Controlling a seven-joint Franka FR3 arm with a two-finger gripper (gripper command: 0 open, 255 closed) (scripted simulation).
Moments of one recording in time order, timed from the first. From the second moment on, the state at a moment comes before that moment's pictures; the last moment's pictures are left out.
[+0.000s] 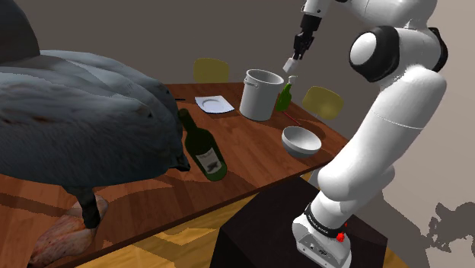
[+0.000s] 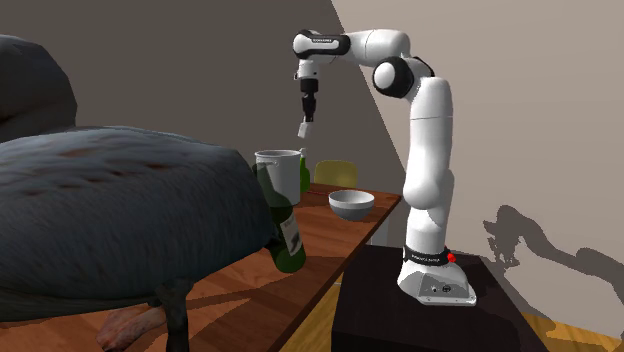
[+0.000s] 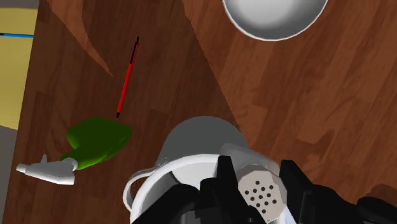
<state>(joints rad) -0.40 0.08 -0.26 -1.32 0.02 1.39 -0.62</state>
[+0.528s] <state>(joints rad) -0.59 0.44 -0.33 -0.80 0.15 1.22 -0.81</state>
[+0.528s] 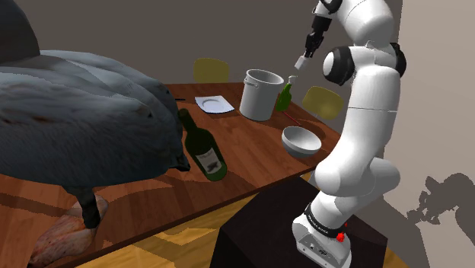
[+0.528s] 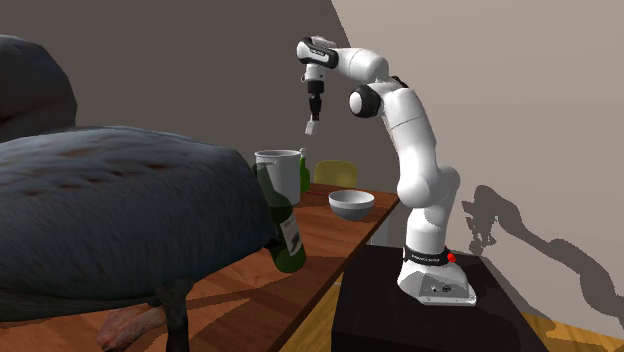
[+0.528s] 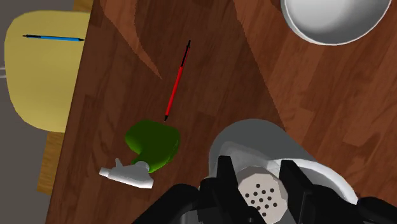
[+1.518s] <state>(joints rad) -0.55 0.32 -0.33 -1.19 0.11 1.49 -0.83</state>
